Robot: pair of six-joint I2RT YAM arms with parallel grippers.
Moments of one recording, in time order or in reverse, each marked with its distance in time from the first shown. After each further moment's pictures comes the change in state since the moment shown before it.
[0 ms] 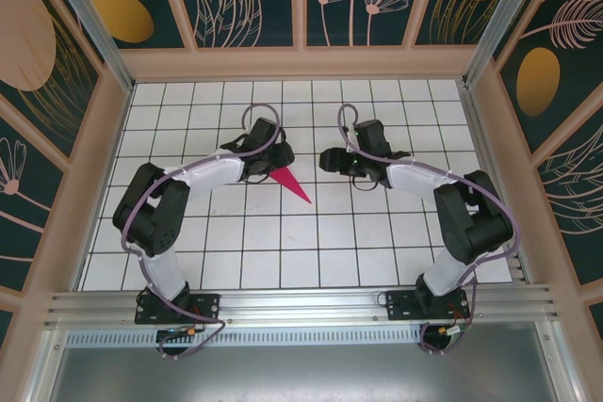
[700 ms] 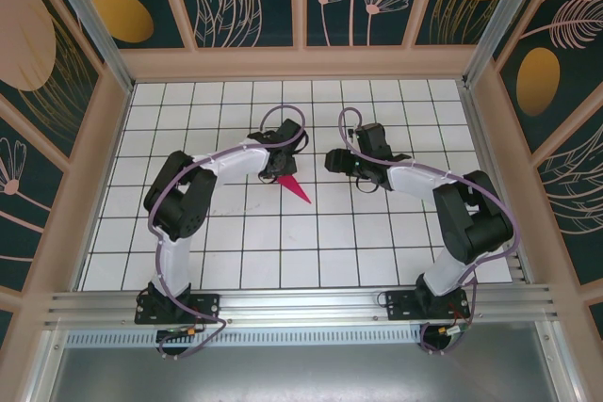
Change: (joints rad) left arm -0.076 0.182 0.230 -0.348 -0.181 0.049; right arm -0.003 0.003 -0.026 0.013 0.131 -0.006
